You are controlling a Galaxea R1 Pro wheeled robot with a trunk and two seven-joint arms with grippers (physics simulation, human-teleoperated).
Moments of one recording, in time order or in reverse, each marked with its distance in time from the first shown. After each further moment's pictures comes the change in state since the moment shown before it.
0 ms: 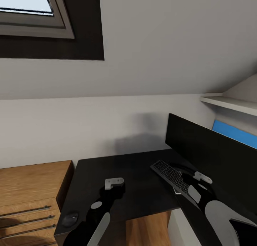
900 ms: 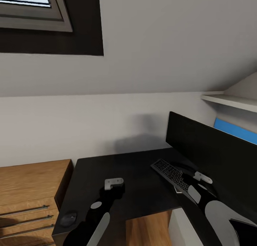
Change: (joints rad) left arm 0.000 0.000 0.005 0.005 0.001 0.004 0.000; right arm 0.000 0.000 0.000 0.002 0.000 -0.003 -0.002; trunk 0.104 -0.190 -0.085
